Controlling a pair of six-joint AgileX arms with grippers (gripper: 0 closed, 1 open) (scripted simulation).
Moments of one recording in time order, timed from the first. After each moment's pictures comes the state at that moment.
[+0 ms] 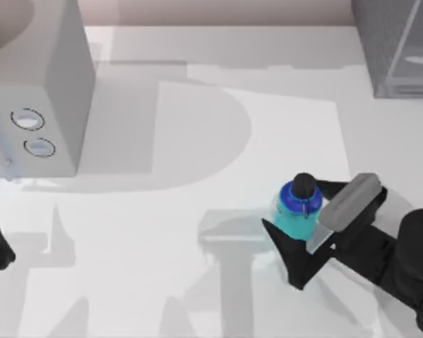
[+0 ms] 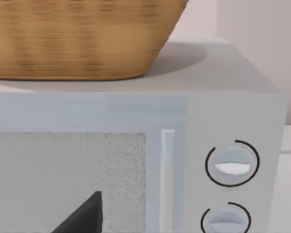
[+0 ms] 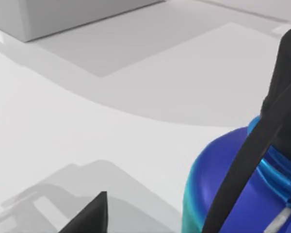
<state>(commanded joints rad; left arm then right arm) 0.00 0.00 0.00 0.00 0.00 0.00 0.51 2.14 0.32 1.62 -0.24 -0.04</state>
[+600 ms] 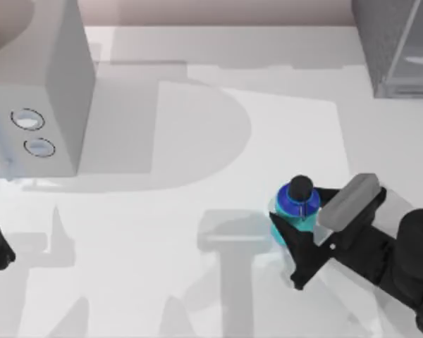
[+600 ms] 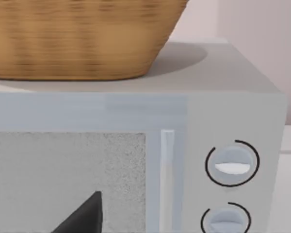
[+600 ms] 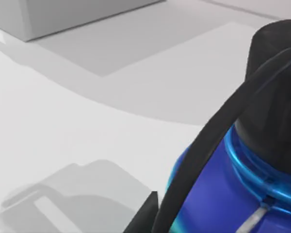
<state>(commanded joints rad) 0.00 0.00 0.00 0.00 0.00 0.00 0.51 2.14 0.32 1.62 -0.24 -0.04</state>
